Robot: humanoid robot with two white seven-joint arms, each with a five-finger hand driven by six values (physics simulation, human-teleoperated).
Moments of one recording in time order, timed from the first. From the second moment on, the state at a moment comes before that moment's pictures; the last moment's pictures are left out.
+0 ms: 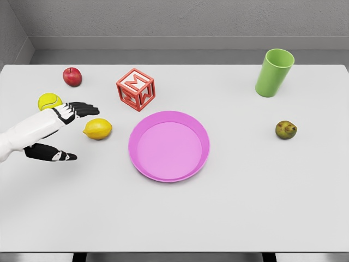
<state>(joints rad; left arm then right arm) -0.10 1.01 -0.33 -1.72 -0.03 -0.61 -0.19 -0.03 0.00 -0.32 0.27 0.30 -0.13 -0.04</state>
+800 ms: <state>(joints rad) -0.49 0.92 -0.49 -1.56 -0.12 -0.61 -0.59 -0.03 0.00 -0.31 0.27 0.30 -0.13 -0.05</state>
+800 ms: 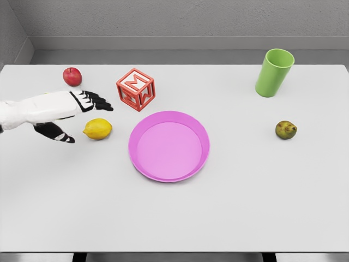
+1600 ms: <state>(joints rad) -0.58 0.73 -0.59 -1.24 -0.18 -0.61 -0.59 -0.03 0.00 -0.31 0.27 0.30 -0.13 -0.05</state>
